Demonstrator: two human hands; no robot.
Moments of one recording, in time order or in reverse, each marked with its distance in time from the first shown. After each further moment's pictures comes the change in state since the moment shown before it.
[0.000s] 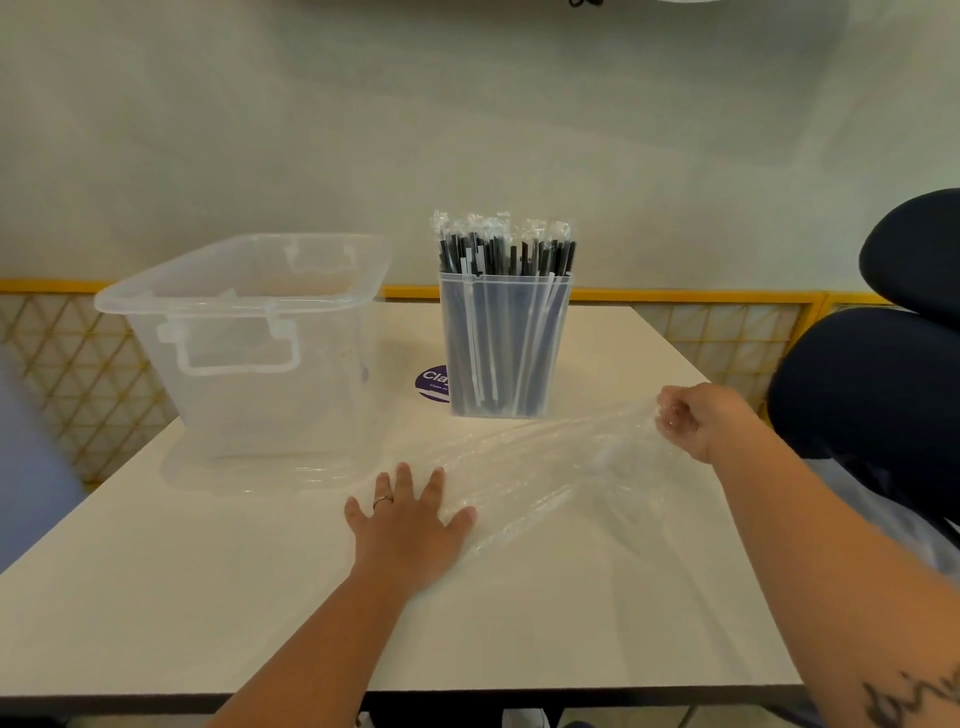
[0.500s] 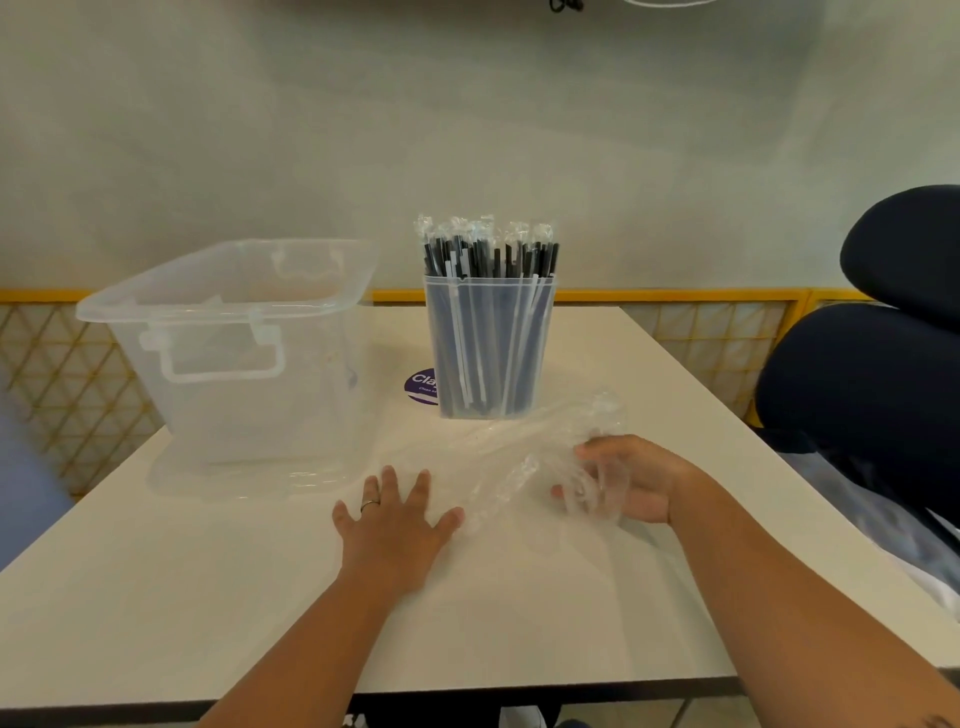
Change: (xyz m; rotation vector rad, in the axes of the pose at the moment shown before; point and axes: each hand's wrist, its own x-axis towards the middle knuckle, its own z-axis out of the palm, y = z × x) left_hand -0.004 -0.001 -0.005 0.103 -0.003 0.034; right_hand -0.028 0.055 0.007 -0.049 -0.793 0.191
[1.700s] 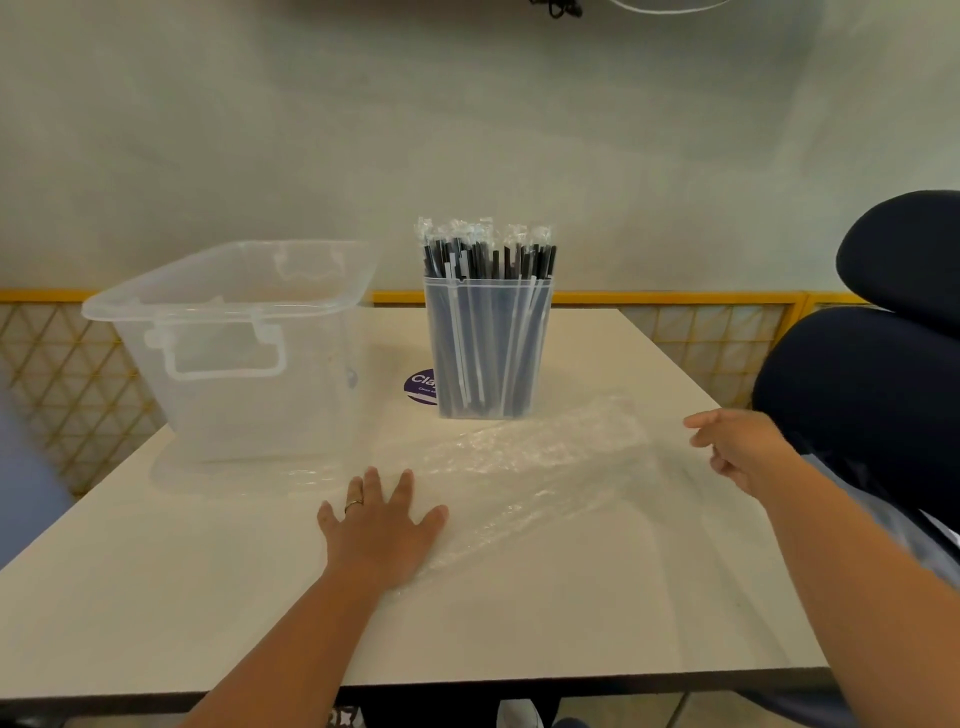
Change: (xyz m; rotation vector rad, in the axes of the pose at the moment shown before) left_hand 0.000 -0.009 0.000 -0.097 -0.020 -0.080; right_hand -0.041 -0.037 -0.057 -0.389 0.933 -0.187
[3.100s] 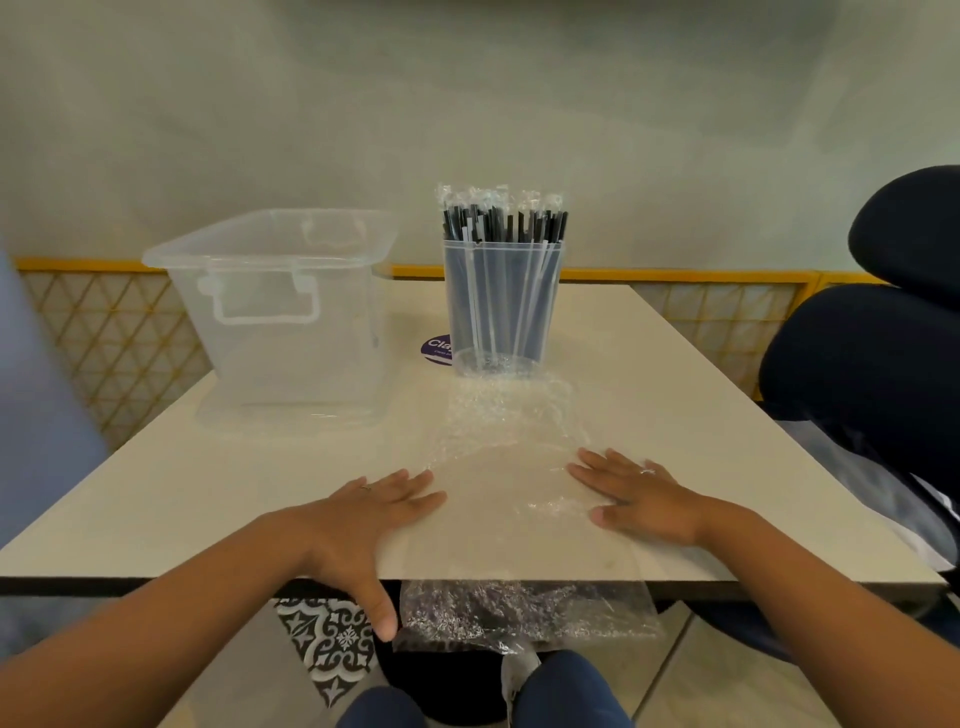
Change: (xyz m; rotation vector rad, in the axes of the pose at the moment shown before) left_hand -0.055 -0.063 -0.028 0.168 -0.410 0.662; right_hand -0.084 0.066 0.040 -1.180 -0.753 -0.640
